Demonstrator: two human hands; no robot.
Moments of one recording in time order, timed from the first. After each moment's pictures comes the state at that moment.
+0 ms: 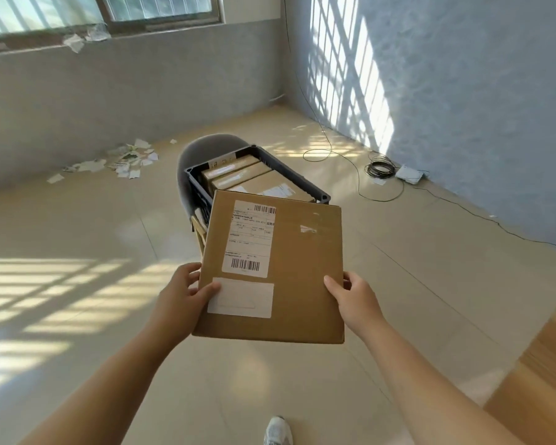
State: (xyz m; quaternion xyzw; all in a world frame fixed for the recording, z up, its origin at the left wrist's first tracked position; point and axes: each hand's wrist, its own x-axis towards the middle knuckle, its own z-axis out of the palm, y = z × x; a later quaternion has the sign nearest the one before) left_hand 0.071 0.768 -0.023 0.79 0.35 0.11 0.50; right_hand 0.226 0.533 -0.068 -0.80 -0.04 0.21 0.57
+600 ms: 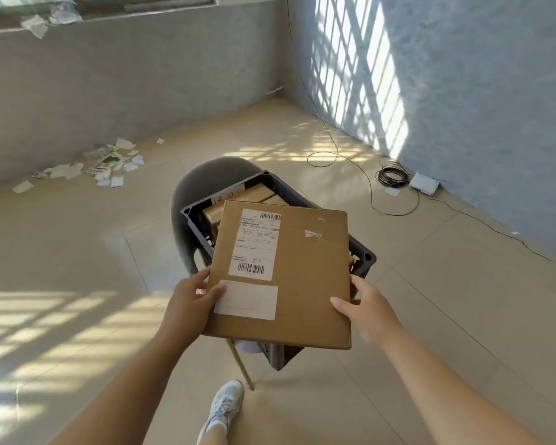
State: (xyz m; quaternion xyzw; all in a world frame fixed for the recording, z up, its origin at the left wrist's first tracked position) left_hand 0.283 0.976 -0.048 0.81 0.31 0.09 0.49; right_hand 0.415 0.717 -0.053 -0.86 -0.10 0.24 0.45
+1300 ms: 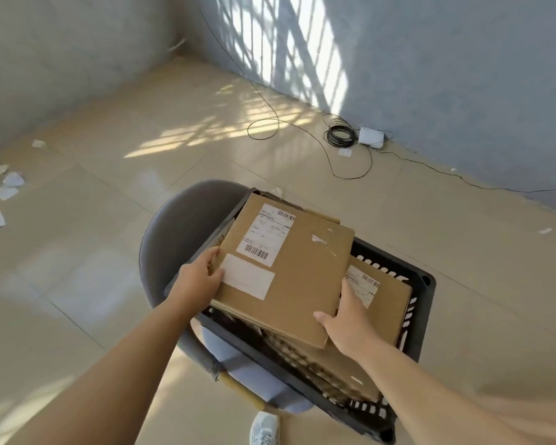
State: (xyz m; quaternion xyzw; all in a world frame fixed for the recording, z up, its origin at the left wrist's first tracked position) left_hand 0.551 1.242 -0.133 0.90 0.15 -0.14 0.38; right_hand 0.516 0.965 -0.105 -0.86 0.13 0.25 0.42
